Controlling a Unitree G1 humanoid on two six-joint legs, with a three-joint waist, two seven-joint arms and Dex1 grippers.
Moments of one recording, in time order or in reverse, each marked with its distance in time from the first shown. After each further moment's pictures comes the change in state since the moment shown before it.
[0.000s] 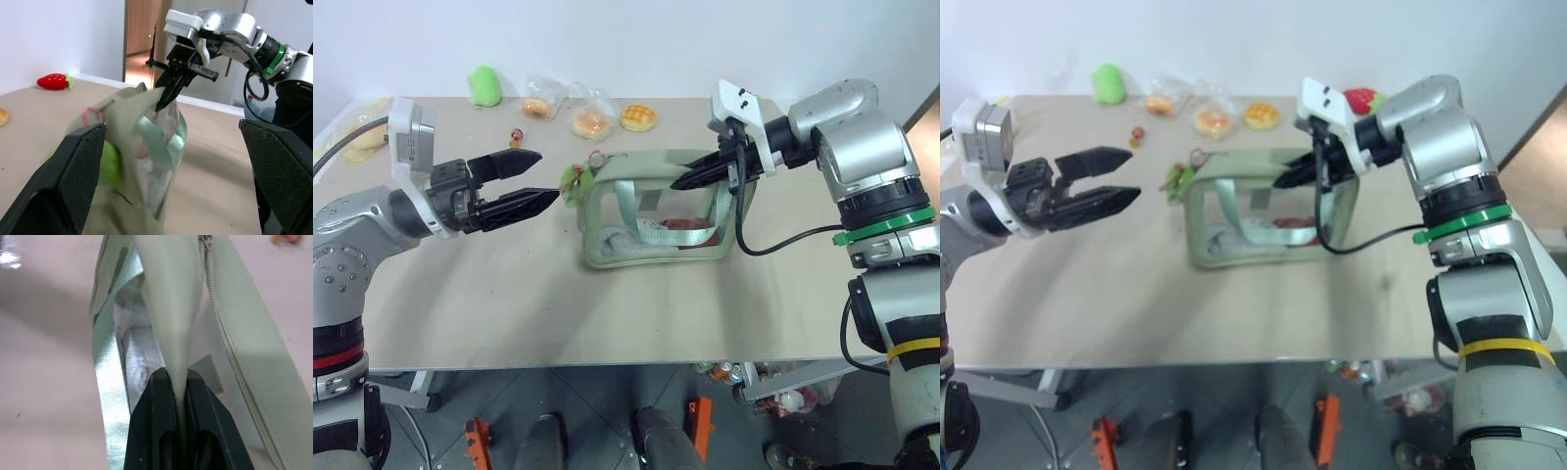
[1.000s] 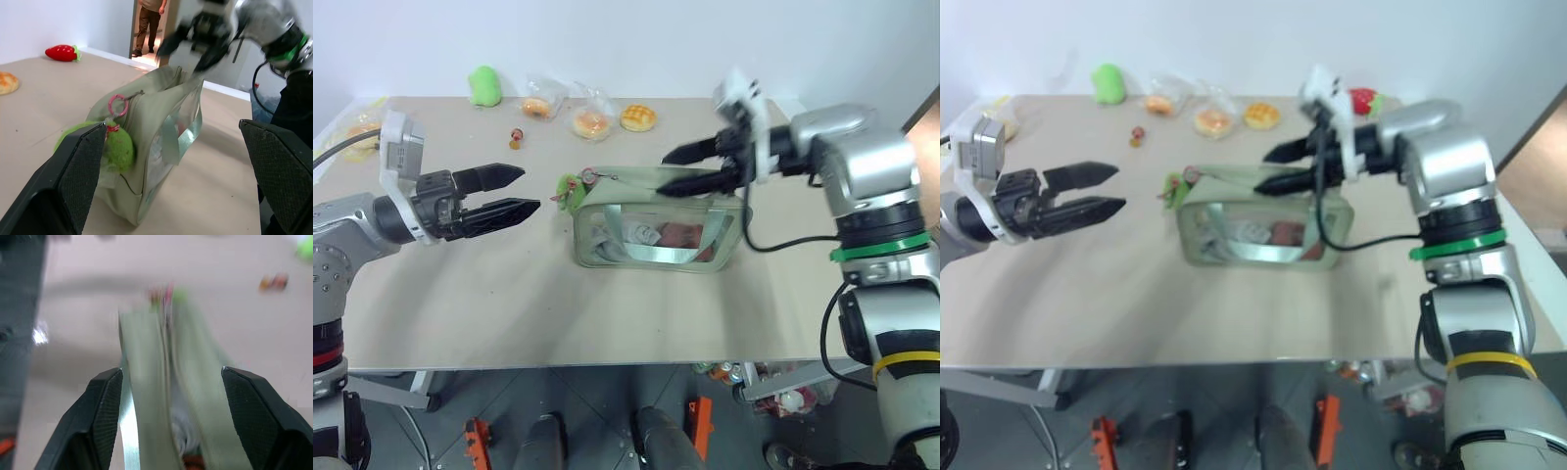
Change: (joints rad) left arm 0.013 0.068 -0.025 0.102 0.035 0.018 -0.069; right arm 0.105 -0.048 -0.256 -0.179 0.218 0.187 -0.014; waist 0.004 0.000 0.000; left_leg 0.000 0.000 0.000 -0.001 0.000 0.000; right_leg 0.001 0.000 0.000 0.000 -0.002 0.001
